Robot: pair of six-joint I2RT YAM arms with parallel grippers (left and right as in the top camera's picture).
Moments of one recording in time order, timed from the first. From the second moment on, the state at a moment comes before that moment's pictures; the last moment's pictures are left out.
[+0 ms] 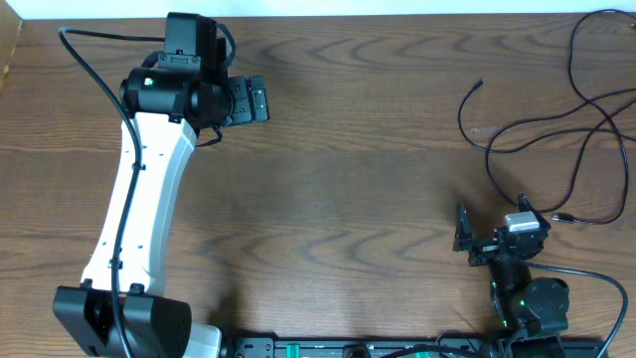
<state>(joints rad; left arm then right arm) -0.12 1.64 1.66 -1.10 0.07 -0.25 0.15 0.01 0.01 -0.07 0.02 -0.04</state>
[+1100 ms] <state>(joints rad) -0.11 1.30 1.27 -0.62 0.01 -0.25 0.15 0.01 0.01 -0.07 0.02 -0.04</state>
